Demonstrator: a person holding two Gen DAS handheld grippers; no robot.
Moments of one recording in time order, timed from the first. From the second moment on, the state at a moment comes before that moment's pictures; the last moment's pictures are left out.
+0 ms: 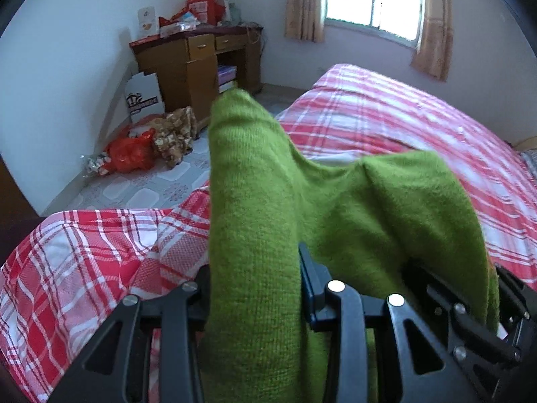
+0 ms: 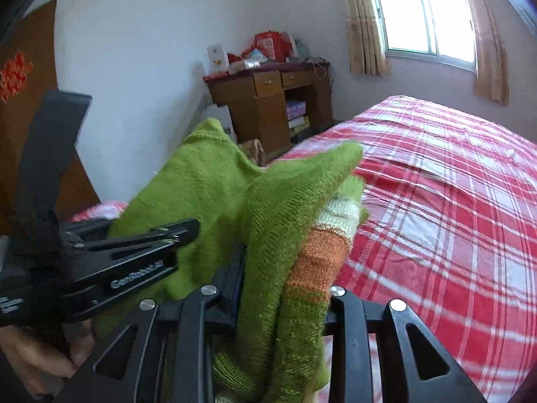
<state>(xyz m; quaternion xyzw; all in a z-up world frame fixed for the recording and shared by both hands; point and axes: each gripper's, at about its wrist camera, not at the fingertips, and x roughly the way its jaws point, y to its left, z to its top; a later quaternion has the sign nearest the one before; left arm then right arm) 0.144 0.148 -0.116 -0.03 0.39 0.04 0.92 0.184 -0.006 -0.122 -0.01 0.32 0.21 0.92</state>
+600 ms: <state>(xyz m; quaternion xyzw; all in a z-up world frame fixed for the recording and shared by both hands) 0.148 0.150 -0.123 -0.01 0.38 0.09 0.92 0.178 -0.061 -0.102 0.07 0.32 0.16 0.93</state>
